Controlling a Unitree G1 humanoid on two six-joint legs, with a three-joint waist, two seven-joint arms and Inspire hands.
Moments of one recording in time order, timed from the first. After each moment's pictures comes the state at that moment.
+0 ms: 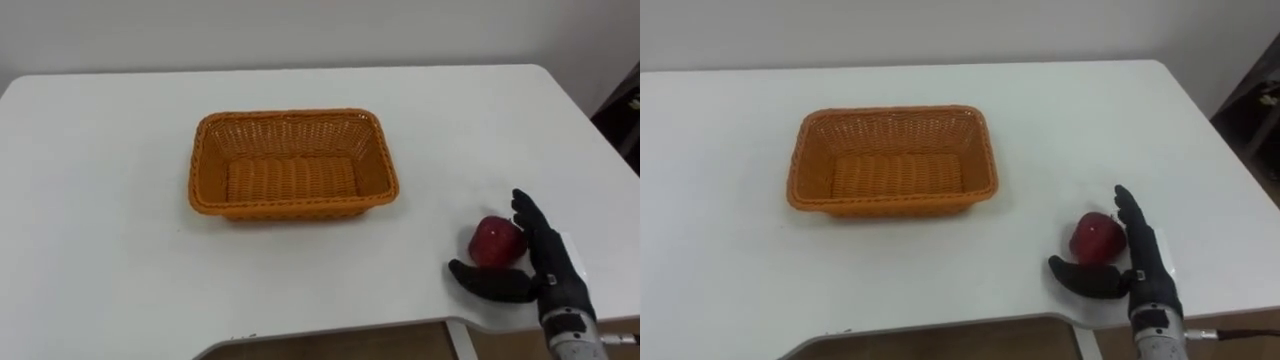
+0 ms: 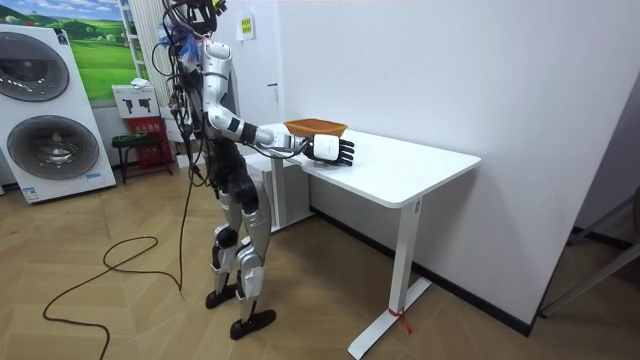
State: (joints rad) left arm 0.26 0.24 0.09 1.15 0.11 -0.02 0.03; right arm 0.29 -0.30 -0.06 0.24 -0.04 -0.19 -0.16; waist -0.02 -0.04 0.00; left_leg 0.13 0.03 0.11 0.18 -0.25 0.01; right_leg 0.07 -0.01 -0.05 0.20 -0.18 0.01
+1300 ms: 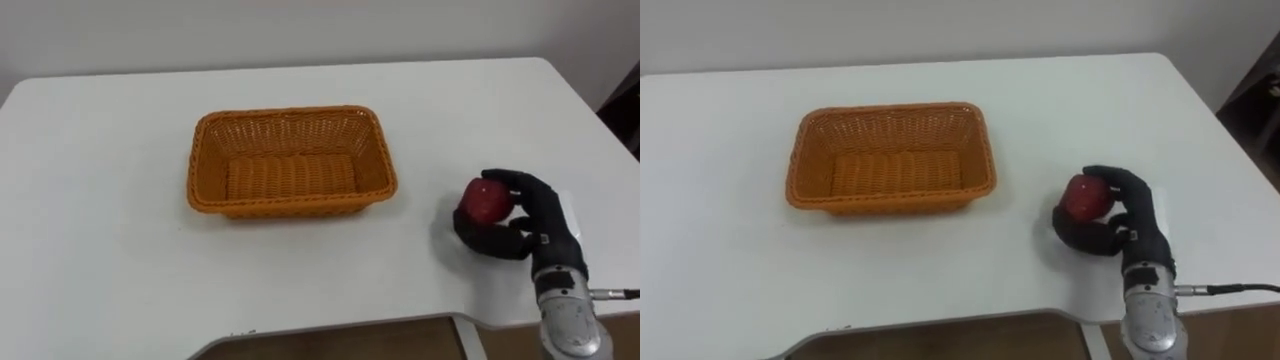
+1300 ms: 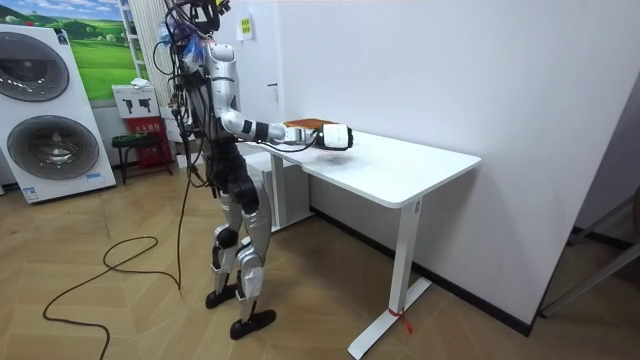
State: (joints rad) left arm 0.24 0.23 0.10 1.16 0.09 -0.02 0.04; right arm 0.11 -0.27 -0.06 0.17 -0.14 -0.13 -0.21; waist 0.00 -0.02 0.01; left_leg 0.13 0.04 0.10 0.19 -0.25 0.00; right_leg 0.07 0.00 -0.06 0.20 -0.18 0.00
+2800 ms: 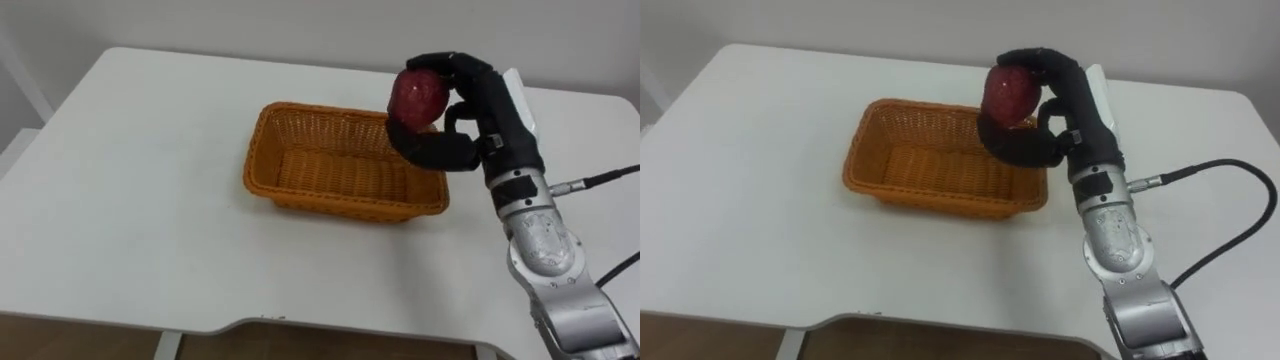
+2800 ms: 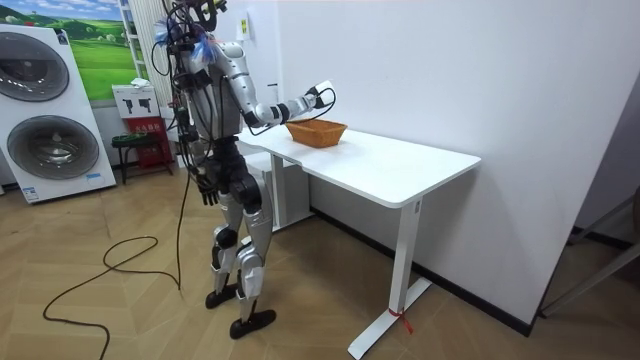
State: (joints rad) left arm 0.23 0.24 0.01 1.16 0.09 0.01 0.01; right arm -0.08 -0.35 0.14 -0.03 -0.06 -0.11 -0.15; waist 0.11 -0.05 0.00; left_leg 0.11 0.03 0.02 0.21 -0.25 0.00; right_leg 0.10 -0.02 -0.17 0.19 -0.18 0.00
